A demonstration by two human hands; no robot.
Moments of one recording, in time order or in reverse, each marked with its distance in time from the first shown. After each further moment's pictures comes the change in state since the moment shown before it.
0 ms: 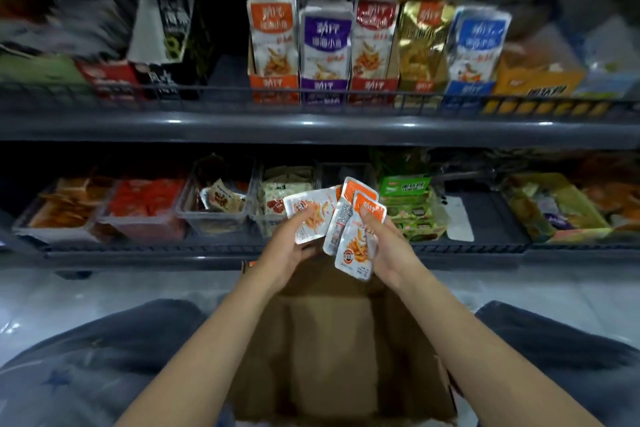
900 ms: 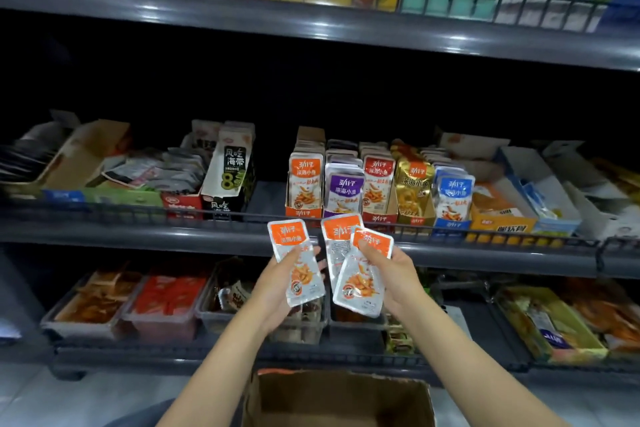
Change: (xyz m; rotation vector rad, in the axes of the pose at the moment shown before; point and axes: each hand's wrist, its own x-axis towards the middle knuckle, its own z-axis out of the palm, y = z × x) left_hand -0.043 0.132 0.009 -0.074 -0.112 0.227; right_hand -0.039 -0.117 0.102 -0.222 0.033 -0.284
